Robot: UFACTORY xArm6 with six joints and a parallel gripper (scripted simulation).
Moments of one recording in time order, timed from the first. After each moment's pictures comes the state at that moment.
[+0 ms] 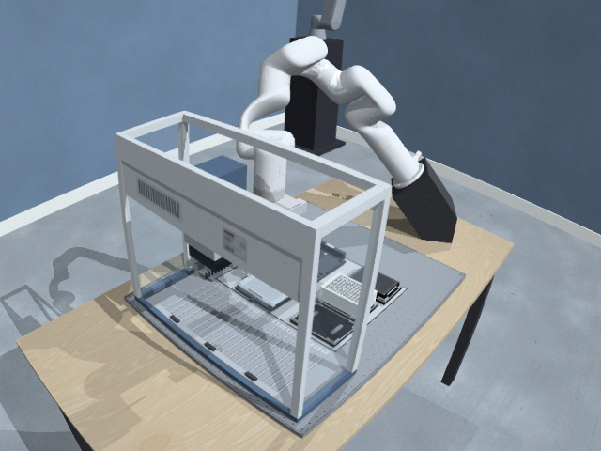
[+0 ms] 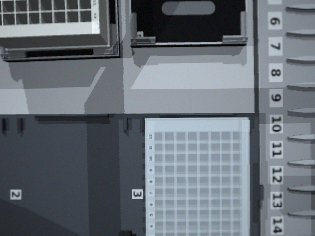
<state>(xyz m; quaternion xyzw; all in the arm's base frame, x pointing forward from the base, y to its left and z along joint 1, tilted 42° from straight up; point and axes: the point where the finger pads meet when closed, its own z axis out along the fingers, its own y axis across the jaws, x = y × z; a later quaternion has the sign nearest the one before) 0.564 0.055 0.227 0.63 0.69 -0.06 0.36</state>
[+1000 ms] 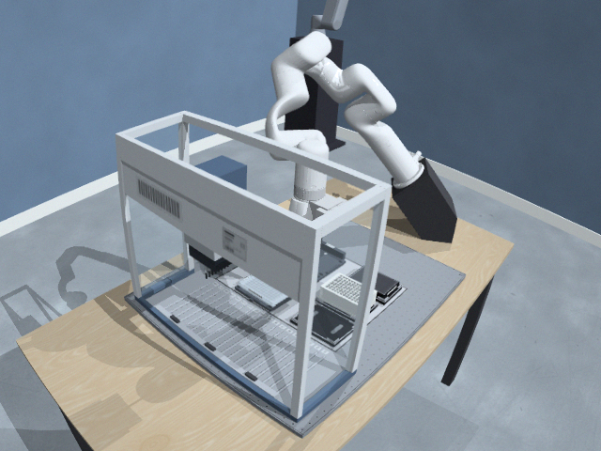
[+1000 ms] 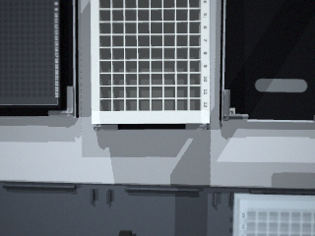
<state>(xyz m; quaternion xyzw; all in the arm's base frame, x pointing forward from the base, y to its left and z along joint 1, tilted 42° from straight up) 0.499 0.092 0.165 0.62 0.70 -0.06 0.35</state>
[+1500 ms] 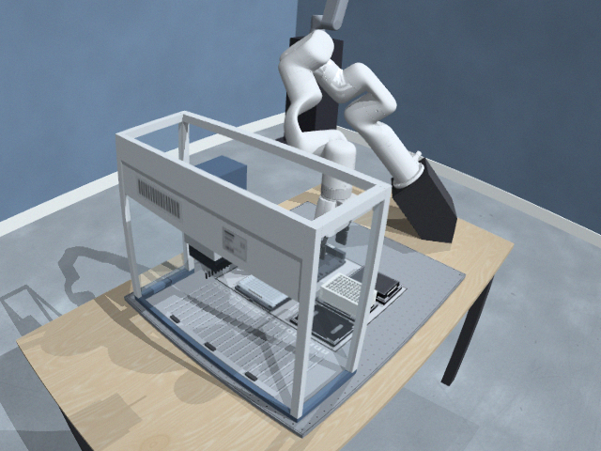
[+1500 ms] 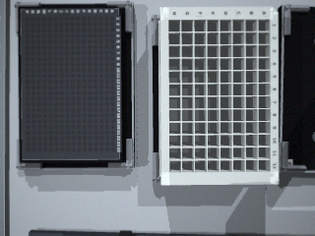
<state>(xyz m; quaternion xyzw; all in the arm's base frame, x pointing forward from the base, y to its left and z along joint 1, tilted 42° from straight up) 0.455 0.116 0.123 0.62 0.70 -0.06 0.35</state>
